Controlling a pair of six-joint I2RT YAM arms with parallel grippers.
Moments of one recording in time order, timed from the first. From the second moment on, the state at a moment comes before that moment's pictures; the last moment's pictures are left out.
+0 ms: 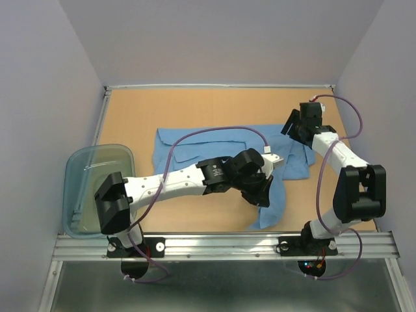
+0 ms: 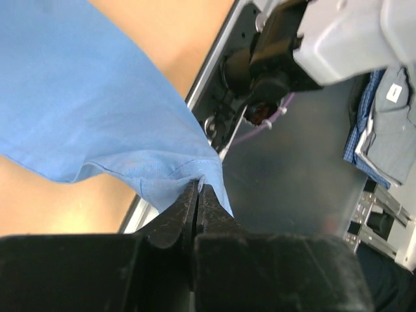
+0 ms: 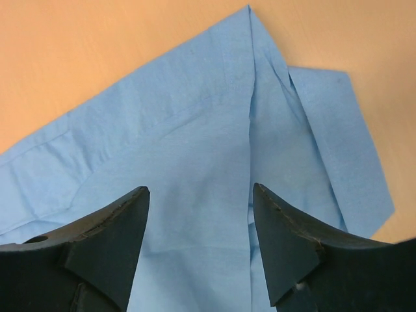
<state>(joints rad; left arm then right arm) -1.23 1.59 1.33 -0.43 0.31 -0.53 0.05 1.58 1.09 -0.30 0.19 0.49</state>
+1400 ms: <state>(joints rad) -0.44 1.71 1.31 -0.28 0.19 -0.78 0.38 1.26 0.97 -0.38 -0.15 0.24</state>
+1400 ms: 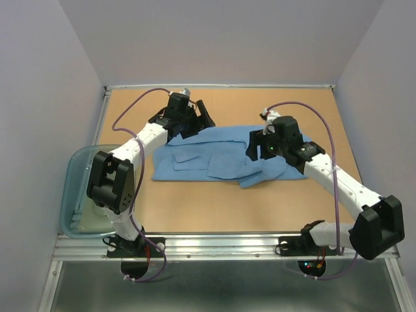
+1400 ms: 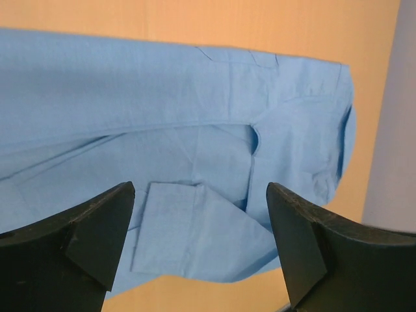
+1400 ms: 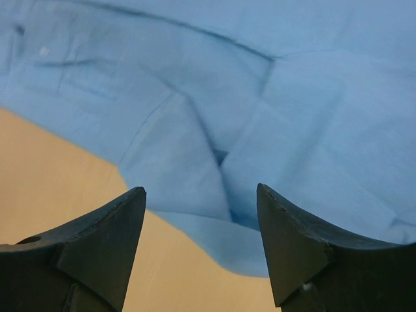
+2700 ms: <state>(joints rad) -0.30 1.42 1.22 -0.48 -0.14 -0.47 1.04 1.86 1.19 -0.49 0.56 -0.31</state>
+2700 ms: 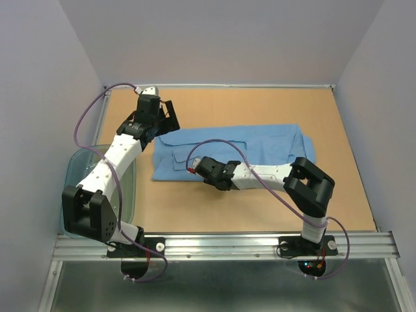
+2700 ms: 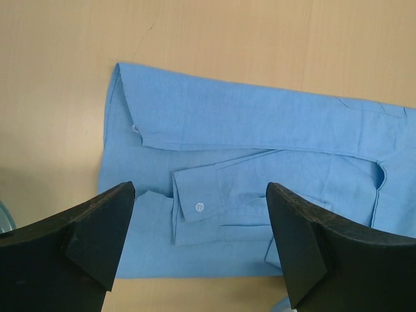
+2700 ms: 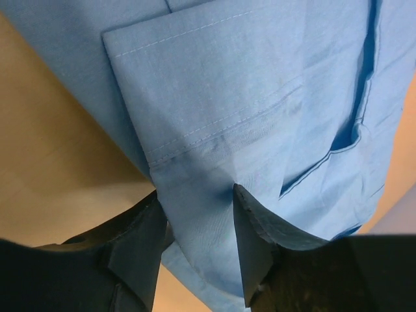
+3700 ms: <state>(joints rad) -0.53 0.97 0.72 -0.02 0.16 0.13 0.88 1.60 1.22 -0.51 0.24 -0.28</state>
